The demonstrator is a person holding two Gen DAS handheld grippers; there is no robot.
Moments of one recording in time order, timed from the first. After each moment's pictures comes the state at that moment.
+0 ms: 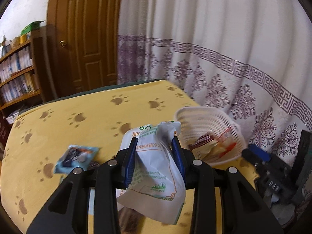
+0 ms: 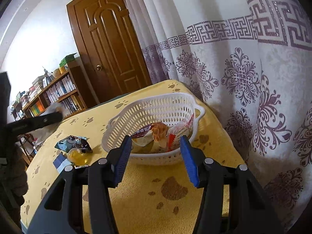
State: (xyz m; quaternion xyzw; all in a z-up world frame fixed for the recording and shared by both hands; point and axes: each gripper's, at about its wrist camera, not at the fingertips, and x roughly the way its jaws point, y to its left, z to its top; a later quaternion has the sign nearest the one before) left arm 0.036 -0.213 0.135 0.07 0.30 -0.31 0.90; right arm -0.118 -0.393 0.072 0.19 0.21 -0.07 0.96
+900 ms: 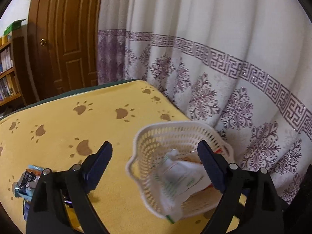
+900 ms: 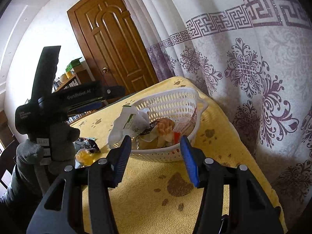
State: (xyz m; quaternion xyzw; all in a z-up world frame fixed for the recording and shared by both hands) left arm 0.082 -0.305 0.114 0.06 0.32 -0.34 0.88; right arm -0.123 -0.399 0.066 0.22 0.21 -0.04 0.95
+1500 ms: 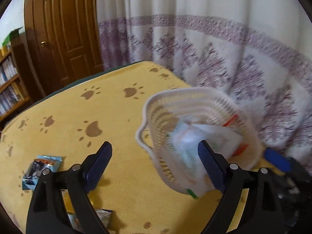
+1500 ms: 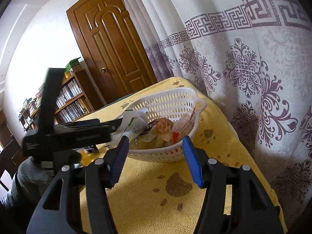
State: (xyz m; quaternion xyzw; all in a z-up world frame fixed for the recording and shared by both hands) left arm 0.070 -0.304 0.075 0.15 0.34 -0.30 0.88; right arm -0.123 -0.398 0.066 0.22 0.20 -0.05 0.95
